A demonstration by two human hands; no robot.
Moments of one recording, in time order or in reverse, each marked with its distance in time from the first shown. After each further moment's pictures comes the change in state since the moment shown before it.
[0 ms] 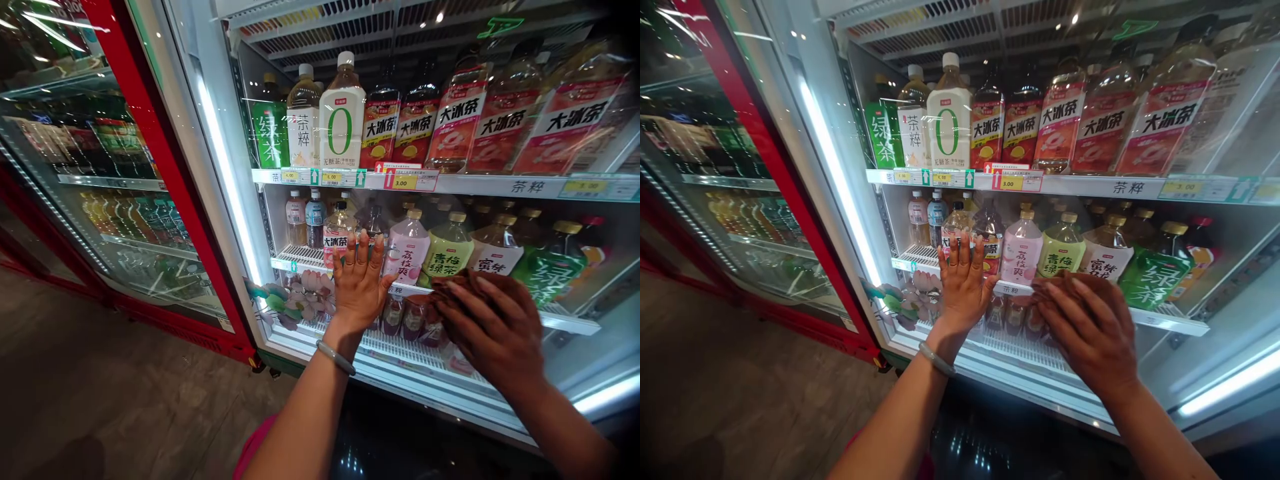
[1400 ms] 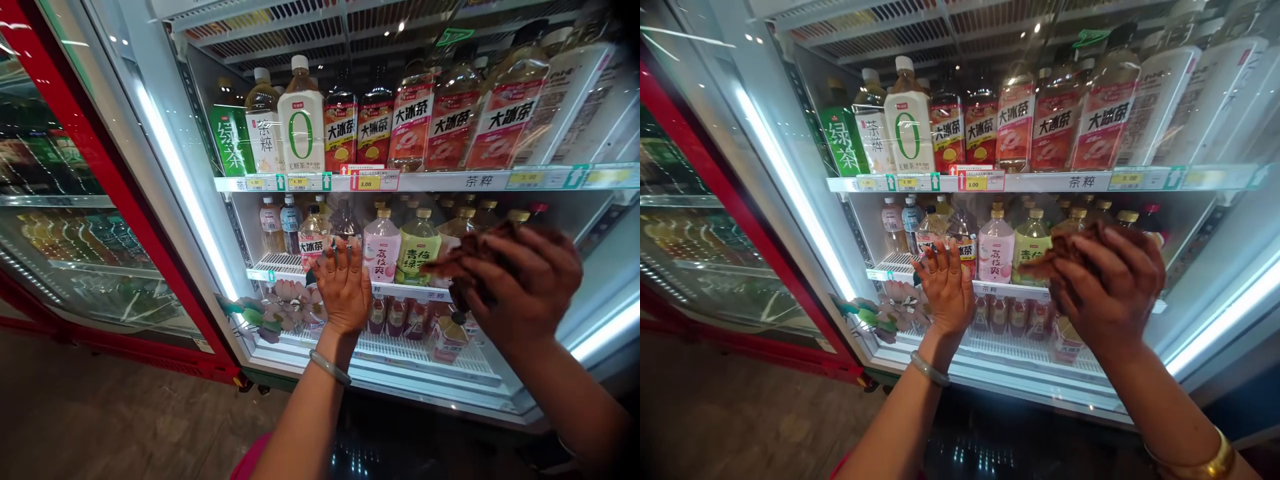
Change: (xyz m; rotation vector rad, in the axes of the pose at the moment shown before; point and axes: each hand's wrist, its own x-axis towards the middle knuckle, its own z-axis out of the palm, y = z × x) left_hand 0.002 0.027 0.012 -0.085 0.097 -0.090; right_hand 0.031 0.051 -0.015 -0.116 0.226 0.141
